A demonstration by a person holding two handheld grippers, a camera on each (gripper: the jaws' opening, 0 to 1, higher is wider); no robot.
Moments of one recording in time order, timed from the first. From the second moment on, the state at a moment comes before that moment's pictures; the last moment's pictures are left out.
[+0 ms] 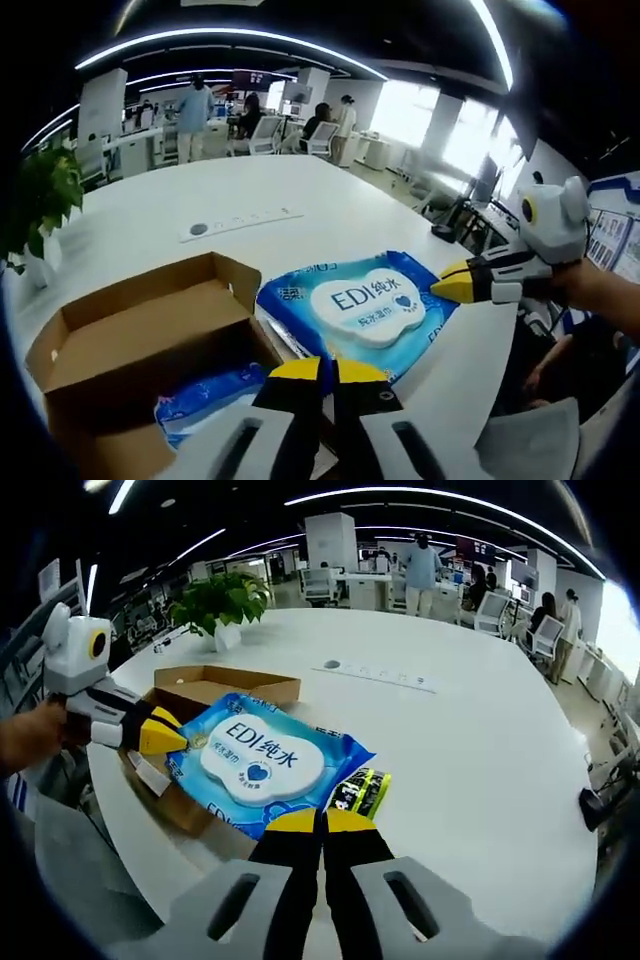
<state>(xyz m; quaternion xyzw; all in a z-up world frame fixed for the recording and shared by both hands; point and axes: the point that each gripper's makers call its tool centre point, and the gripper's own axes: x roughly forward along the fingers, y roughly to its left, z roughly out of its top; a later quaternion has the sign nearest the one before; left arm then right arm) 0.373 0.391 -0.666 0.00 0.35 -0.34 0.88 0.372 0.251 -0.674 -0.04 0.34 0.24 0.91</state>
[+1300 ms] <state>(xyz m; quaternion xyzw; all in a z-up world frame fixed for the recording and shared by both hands) 0.414 0.358 -0.721 0.17 0.41 -0.37 0.82 0.422 0.228 -0.747 -0.04 0.37 0.22 0.90</state>
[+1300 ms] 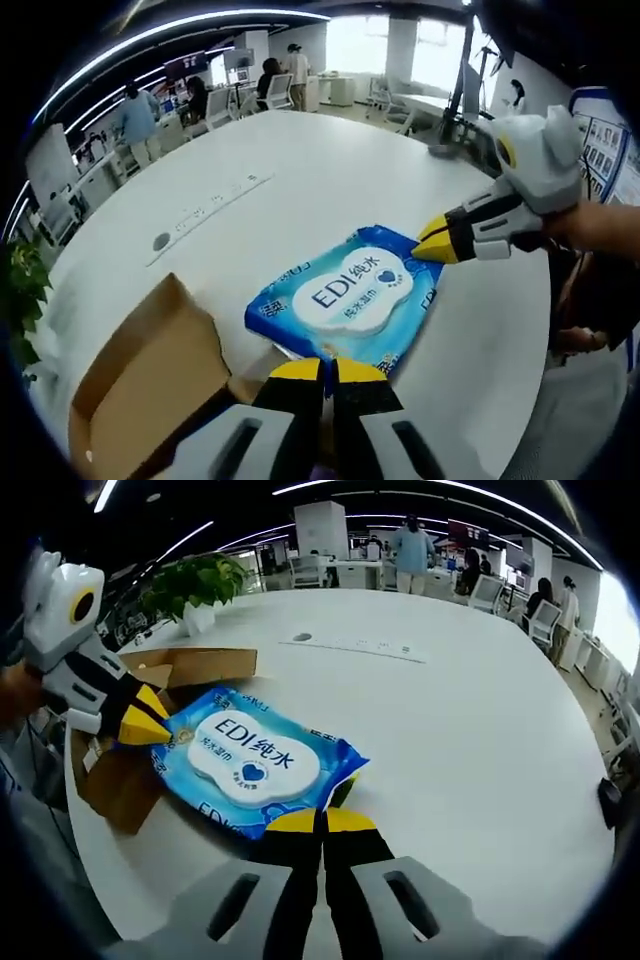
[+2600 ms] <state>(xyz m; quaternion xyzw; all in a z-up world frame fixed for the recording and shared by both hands) 0.407 0.362 -0.695 0.18 0.37 -0.39 0.82 0.408 0.212 -0.747 -0.05 0.37 0.19 0.91</state>
